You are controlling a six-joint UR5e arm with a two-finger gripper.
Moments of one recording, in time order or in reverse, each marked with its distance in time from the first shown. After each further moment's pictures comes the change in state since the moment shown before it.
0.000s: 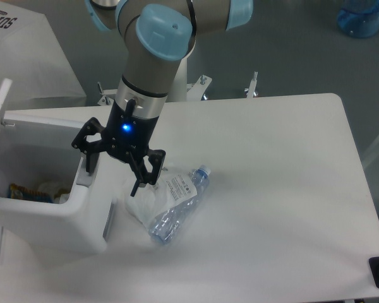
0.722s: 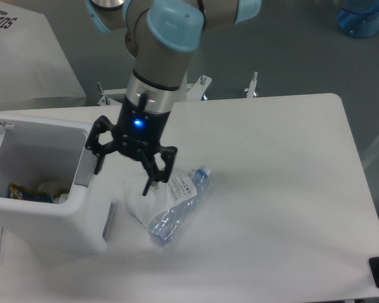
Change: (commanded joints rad) arm 0.090 -0.015 0.043 0.002 -0.006 -0.002
